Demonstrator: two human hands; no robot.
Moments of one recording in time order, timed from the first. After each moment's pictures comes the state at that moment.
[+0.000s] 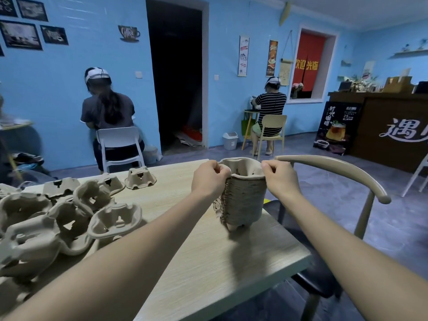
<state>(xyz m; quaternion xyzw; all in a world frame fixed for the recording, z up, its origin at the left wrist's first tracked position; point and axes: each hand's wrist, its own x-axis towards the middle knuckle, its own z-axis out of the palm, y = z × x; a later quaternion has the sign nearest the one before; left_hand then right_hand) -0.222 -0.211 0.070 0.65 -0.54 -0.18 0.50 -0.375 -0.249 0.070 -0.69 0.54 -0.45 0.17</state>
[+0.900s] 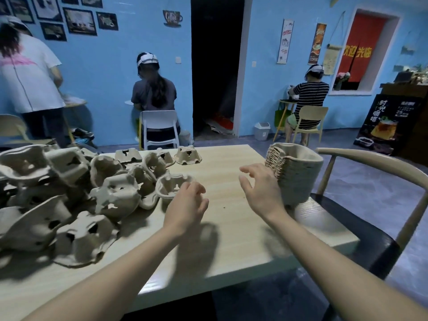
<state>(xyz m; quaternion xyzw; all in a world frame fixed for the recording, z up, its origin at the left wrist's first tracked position) -0.098 -0.084 -0.017 0.74 -0.57 -0.01 0.36 -0.260 -0.164 0.019 -0.81 0.39 -0.43 0.10</state>
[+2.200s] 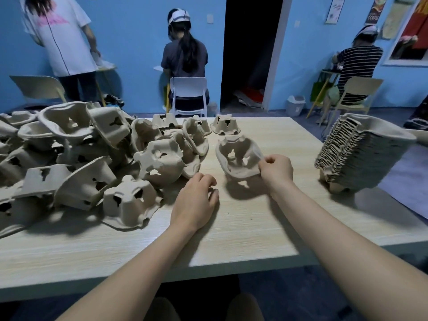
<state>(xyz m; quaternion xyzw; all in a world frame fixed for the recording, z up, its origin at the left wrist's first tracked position) -0.035 -0.045 -0.072 0.76 -0.55 0.03 0.34 -0.161 -0.179 -0.026 -0.64 0.56 -0.38 0.36</state>
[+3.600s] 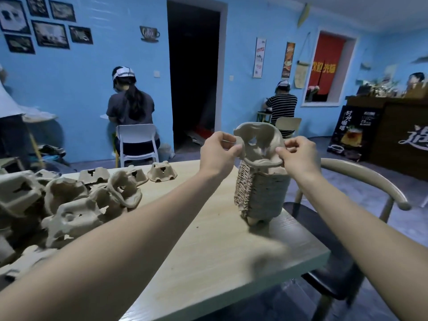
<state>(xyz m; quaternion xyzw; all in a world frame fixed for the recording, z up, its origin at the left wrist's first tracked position) -0.190 -0.181 0.106 0.56 -0.51 -0.17 0.62 -0.349 -0.226 0.111 -0.63 0.54 -0.53 0.17</state>
